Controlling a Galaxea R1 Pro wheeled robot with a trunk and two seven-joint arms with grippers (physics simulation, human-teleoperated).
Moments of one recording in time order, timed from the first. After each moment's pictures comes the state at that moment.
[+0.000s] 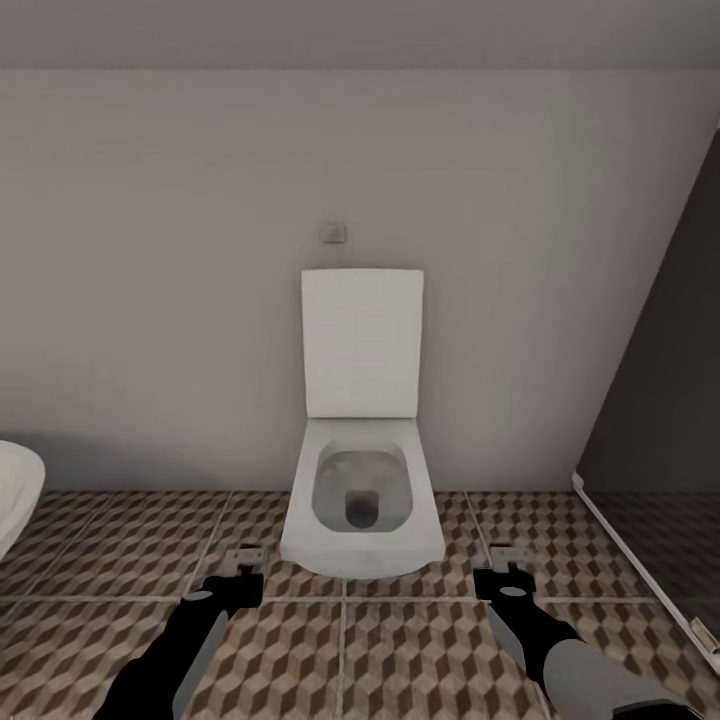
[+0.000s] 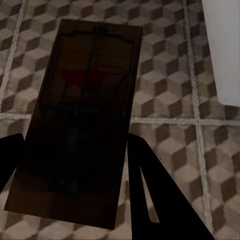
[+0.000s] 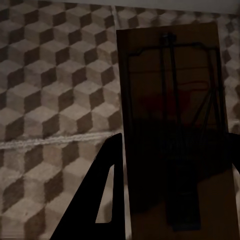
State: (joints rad) left arm -0.37 0.04 -0.13 -0.96 0.18 0.46 0.12; right arm -0.68 -0.02 0.15 -0.23 -0.12 0.01 -0.27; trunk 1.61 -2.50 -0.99
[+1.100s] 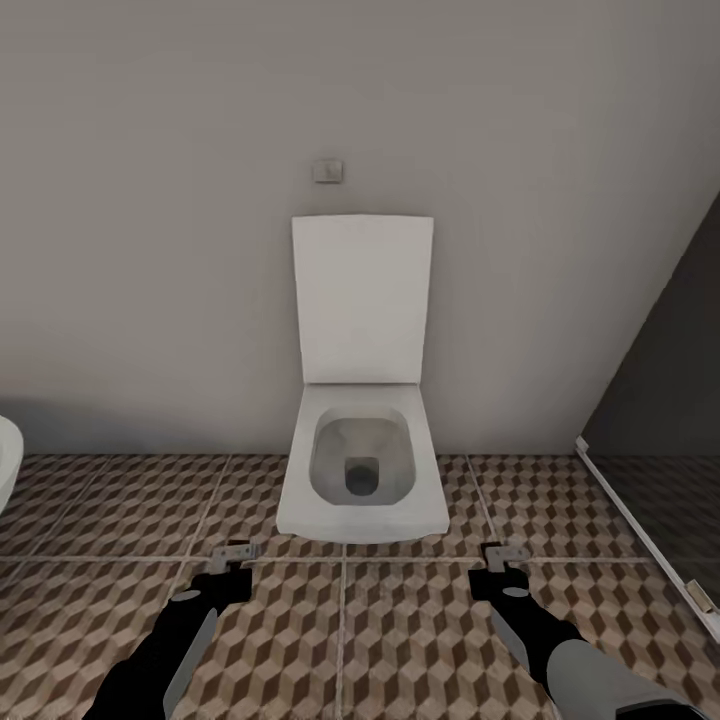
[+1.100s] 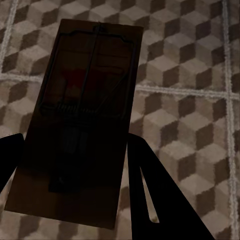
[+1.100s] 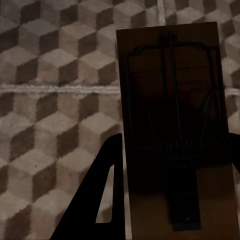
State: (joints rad) left arm -0.37 0.05 -0.08 -0.96 0.18 0.42 0.12; right arm -0.68 -0.03 0.15 -0.23 -0.09 0.00 -0.17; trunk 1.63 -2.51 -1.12
